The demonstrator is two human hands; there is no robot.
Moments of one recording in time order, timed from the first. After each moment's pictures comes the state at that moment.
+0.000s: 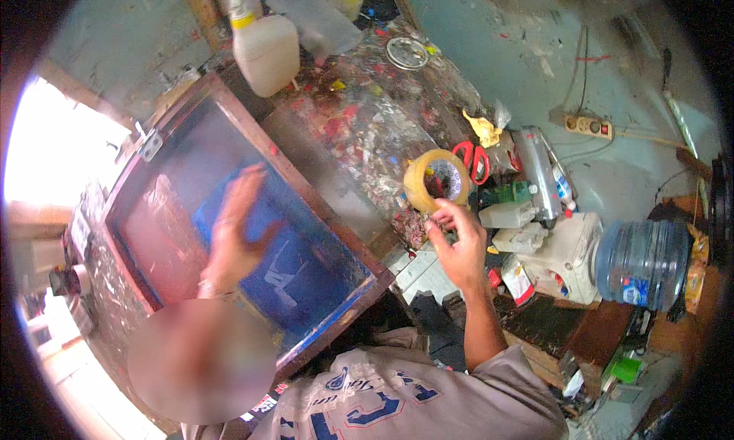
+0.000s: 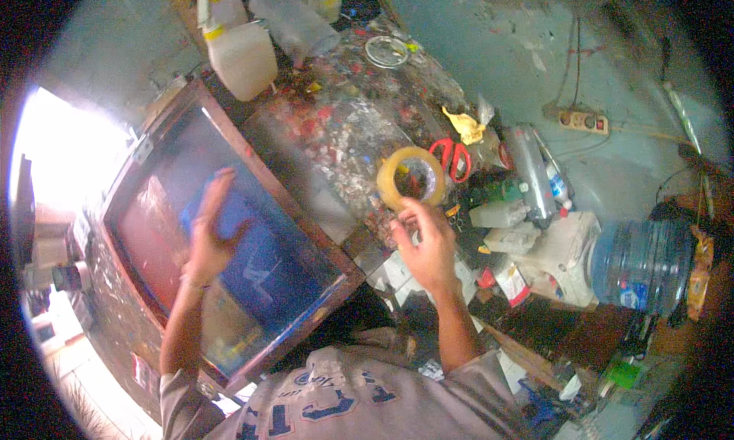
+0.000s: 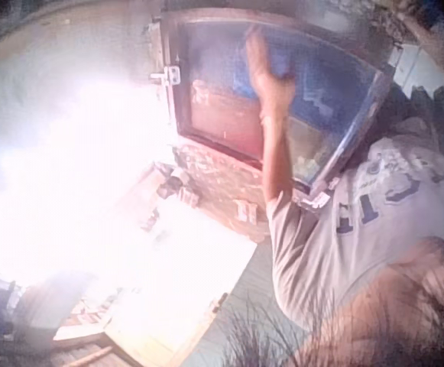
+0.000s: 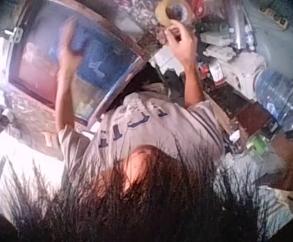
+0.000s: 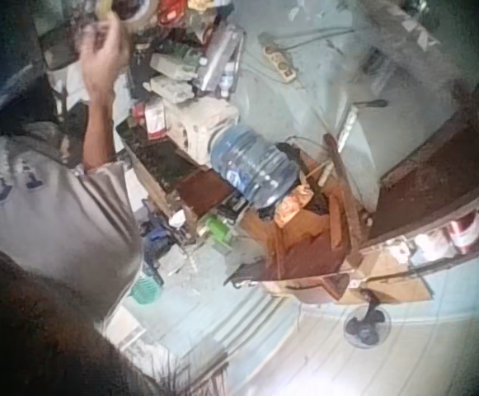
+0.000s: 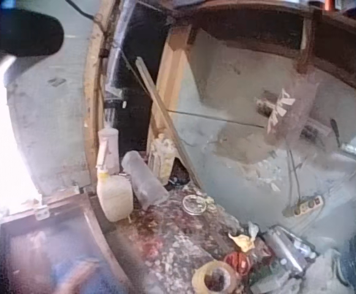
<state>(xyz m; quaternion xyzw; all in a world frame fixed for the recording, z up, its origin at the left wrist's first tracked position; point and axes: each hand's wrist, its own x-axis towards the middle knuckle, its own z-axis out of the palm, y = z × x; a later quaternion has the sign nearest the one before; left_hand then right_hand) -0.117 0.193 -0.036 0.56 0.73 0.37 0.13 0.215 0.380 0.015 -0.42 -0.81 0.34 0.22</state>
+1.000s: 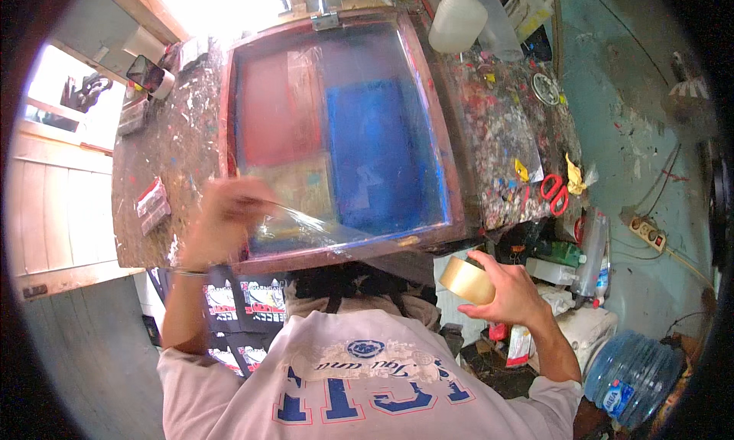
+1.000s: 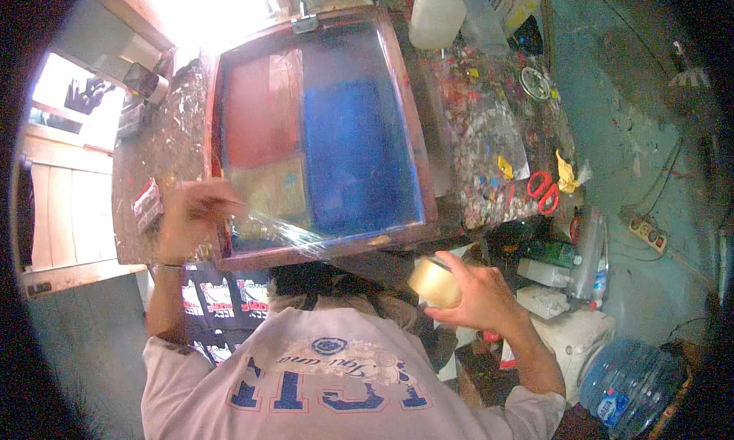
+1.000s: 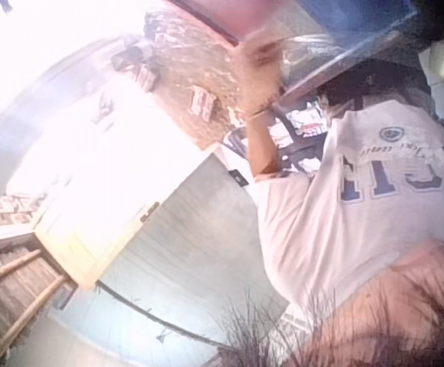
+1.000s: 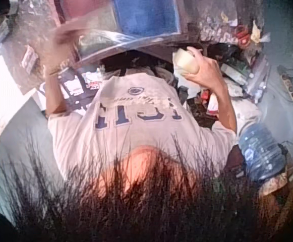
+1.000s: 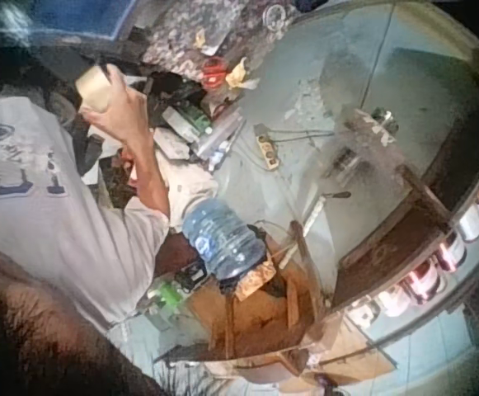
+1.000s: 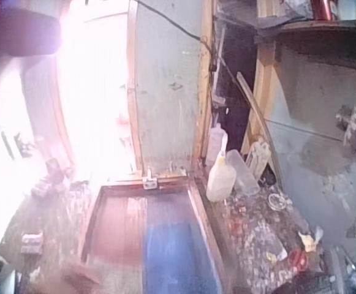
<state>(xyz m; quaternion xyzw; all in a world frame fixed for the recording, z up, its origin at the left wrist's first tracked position) -0.012 -0.019 0.112 0.33 0.81 0.44 0.23 0.261 0.336 0.073 -0.06 -0.92 0.33 -0.19</state>
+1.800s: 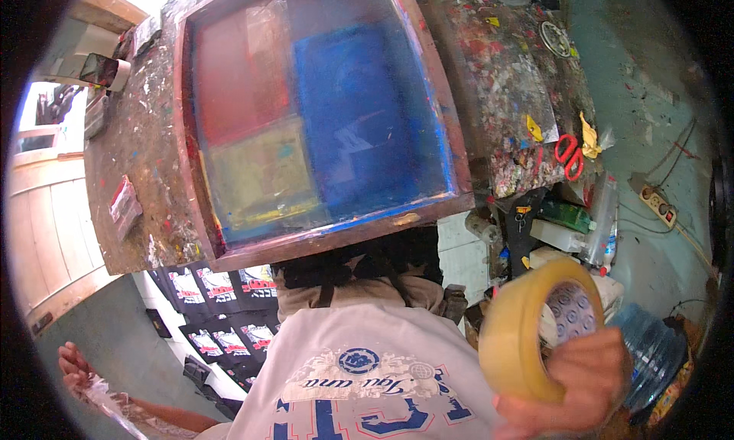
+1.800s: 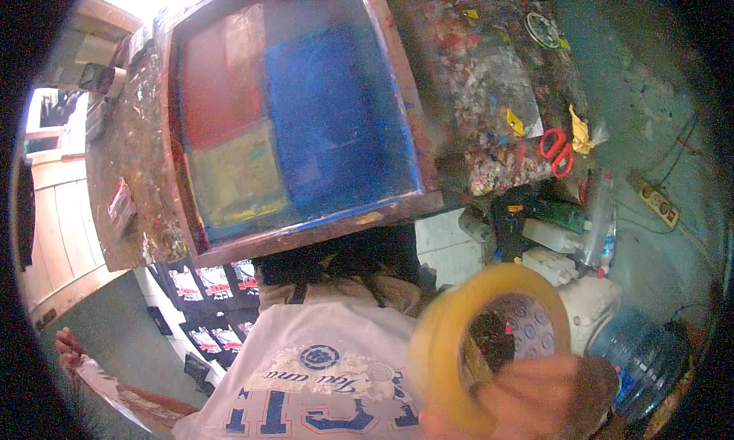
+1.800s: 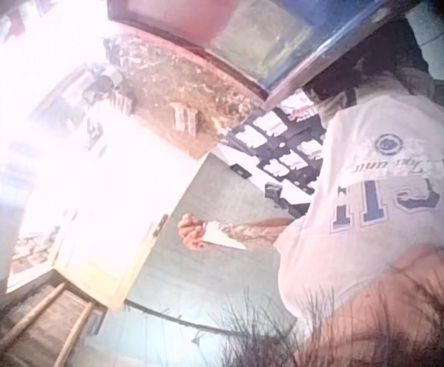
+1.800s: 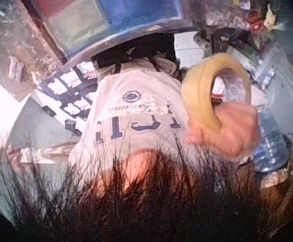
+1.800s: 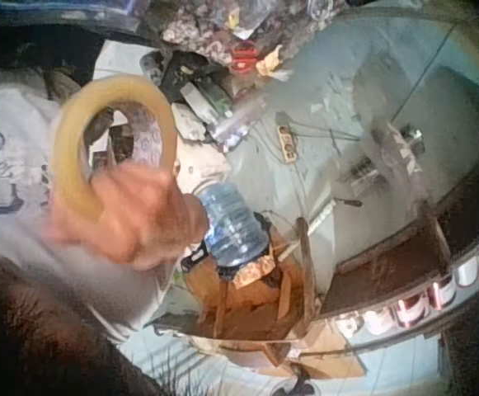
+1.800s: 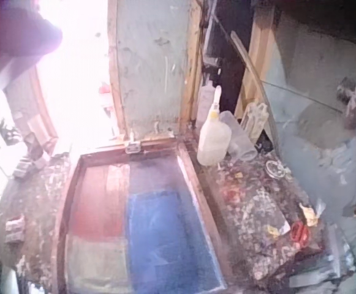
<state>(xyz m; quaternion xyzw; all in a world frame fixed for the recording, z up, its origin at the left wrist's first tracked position) 0.064 -0.322 0.209 0.08 0.80 0.52 -0.27 0.225 0.311 0.234 0.21 -0.89 0.34 -0.20</state>
